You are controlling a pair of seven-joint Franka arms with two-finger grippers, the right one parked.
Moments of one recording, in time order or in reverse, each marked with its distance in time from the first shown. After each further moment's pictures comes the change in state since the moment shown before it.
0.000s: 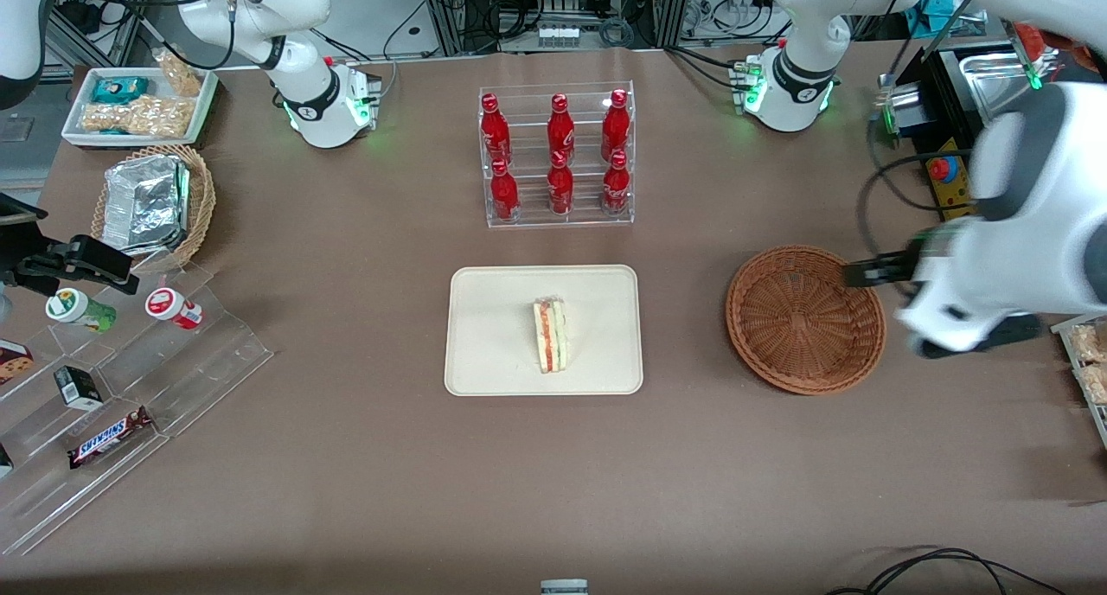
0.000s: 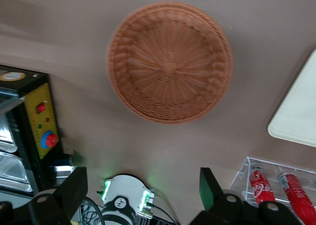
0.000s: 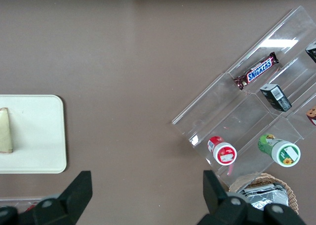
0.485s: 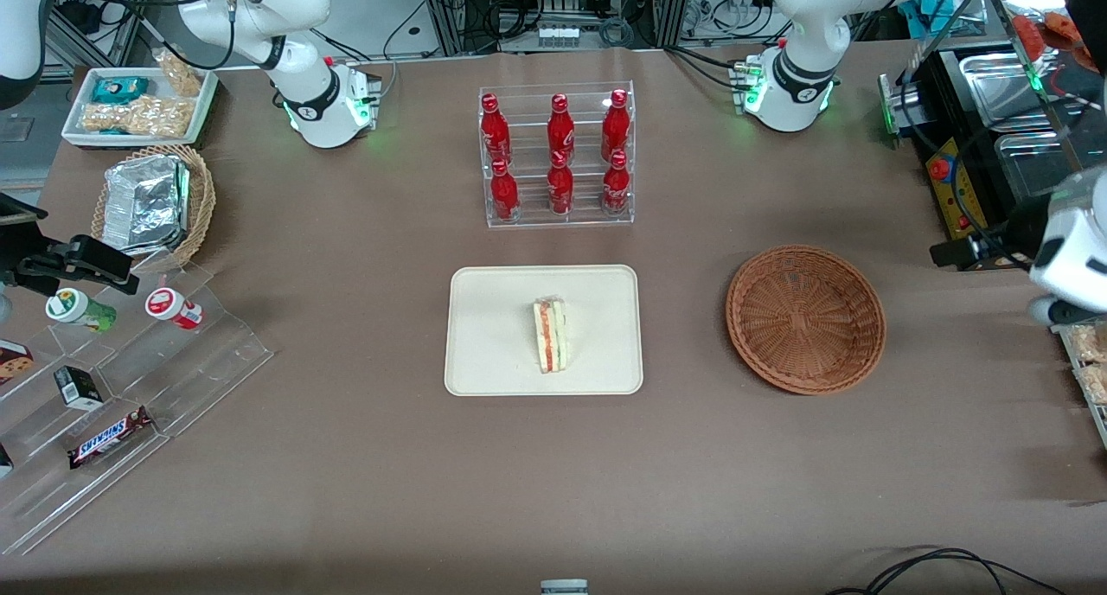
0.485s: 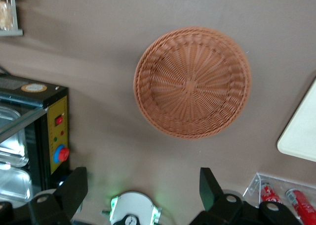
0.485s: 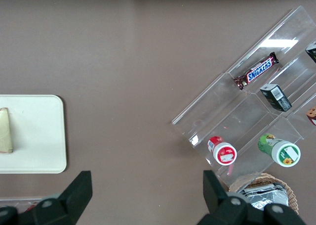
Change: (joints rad) arm 0.144 -0.270 -0.033 -0.319 -0.019 0.217 0.081
